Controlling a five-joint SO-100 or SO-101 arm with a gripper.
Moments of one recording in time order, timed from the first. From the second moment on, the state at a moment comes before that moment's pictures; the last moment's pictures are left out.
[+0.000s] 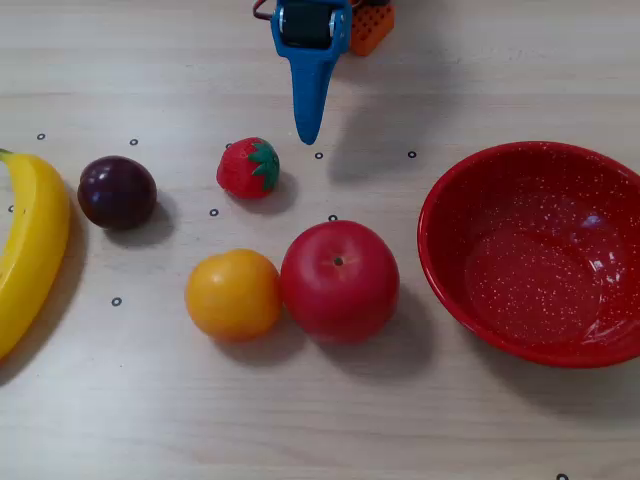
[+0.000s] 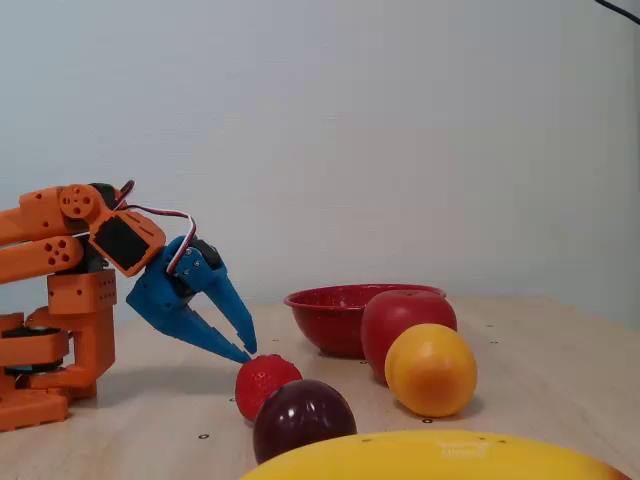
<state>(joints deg) -3.1 183.1 174.1 54.7 4.5</state>
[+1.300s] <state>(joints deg) -23.4 105.4 94.0 83.1 12.0</state>
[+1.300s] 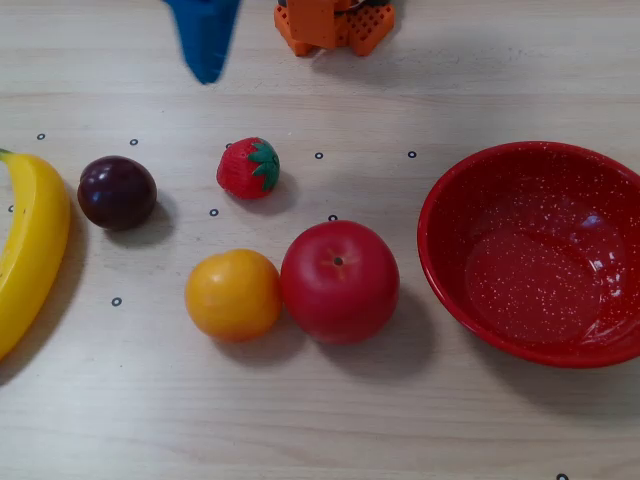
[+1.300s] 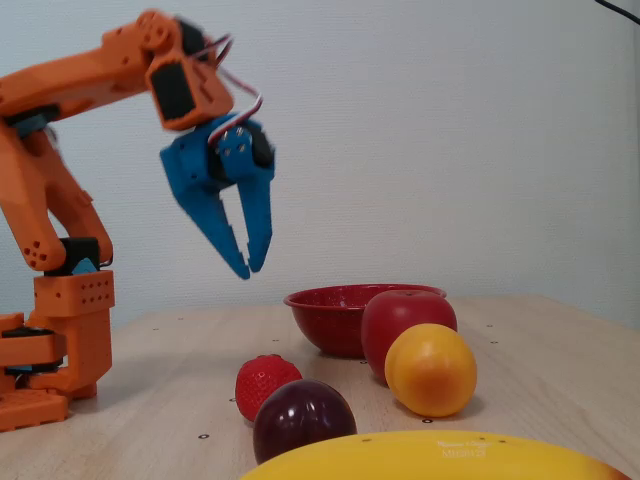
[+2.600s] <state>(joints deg) -41.5 53.2 50.2 101.5 54.2</state>
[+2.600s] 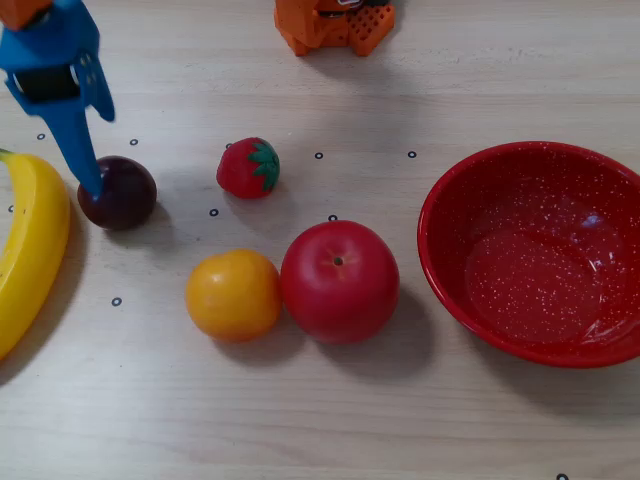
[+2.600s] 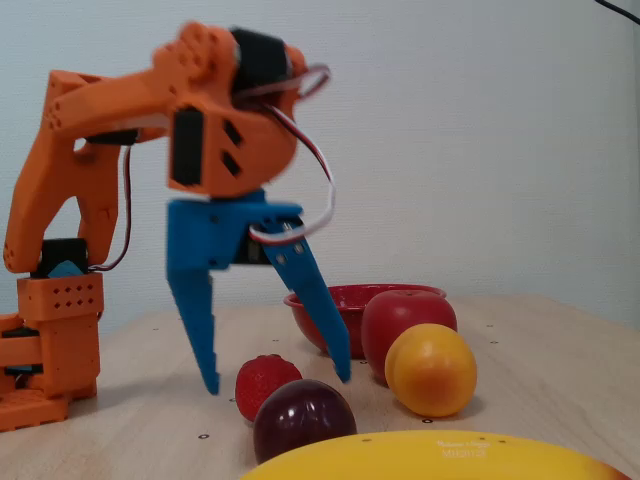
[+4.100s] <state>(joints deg) -38.7 46.5 50.4 89.3 59.2</state>
